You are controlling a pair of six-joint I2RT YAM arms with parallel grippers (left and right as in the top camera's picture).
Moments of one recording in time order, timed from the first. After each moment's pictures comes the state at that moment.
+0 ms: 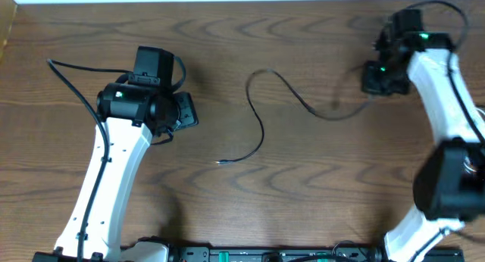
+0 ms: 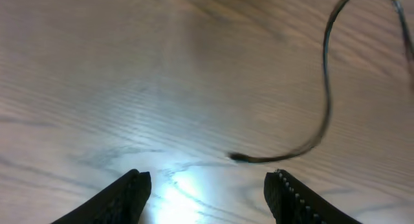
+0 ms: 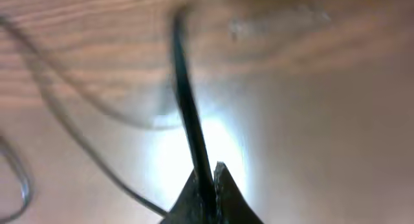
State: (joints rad) left arm -0.16 1.41 1.35 -1.18 0.03 -0.43; right arm -0.02 1.87 1.62 -1.15 -0.10 0.15
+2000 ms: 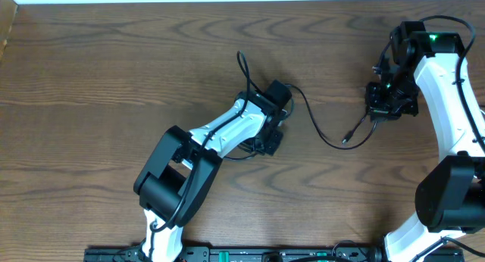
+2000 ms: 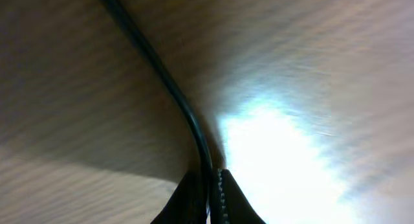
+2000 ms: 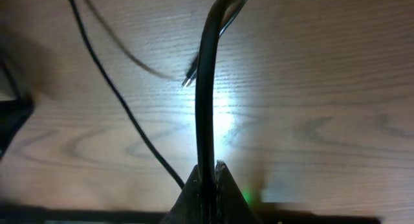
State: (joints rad) left arm -0.65 2.01 1.34 -0.86 0.14 -0.15; right arm -0.01 1.82 1.62 -1.45 -0.12 0.12
